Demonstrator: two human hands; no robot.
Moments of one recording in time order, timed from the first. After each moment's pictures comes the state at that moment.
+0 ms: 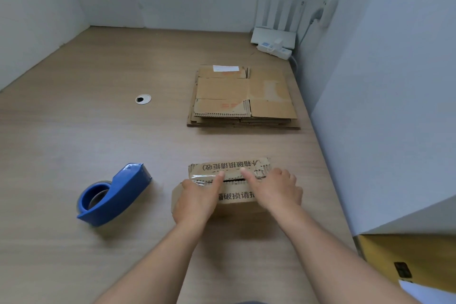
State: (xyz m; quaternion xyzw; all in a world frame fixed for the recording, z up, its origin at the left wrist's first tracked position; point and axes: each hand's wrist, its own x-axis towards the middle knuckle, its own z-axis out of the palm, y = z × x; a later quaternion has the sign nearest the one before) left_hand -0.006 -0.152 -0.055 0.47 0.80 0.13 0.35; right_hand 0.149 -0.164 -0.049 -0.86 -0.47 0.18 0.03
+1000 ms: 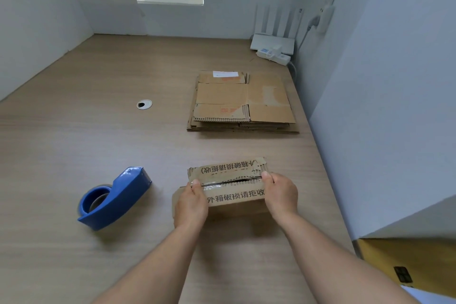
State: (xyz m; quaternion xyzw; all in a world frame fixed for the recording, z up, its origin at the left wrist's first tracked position) left_hand -0.013 -0.156 -0.067 0.46 0.76 0.24 0.40; right_hand 0.170 -0.164 -0.083 -0.82 -0.46 0.21 0.28
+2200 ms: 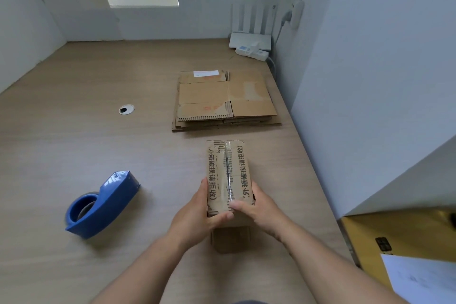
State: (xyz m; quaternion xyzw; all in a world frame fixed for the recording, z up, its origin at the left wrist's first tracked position) left_hand -0.020 -0.184 -0.057 0.75 0.55 0.08 0.37; right_hand 0.156 -0.215 -0.079 -0.63 -0.46 0.51 0.35
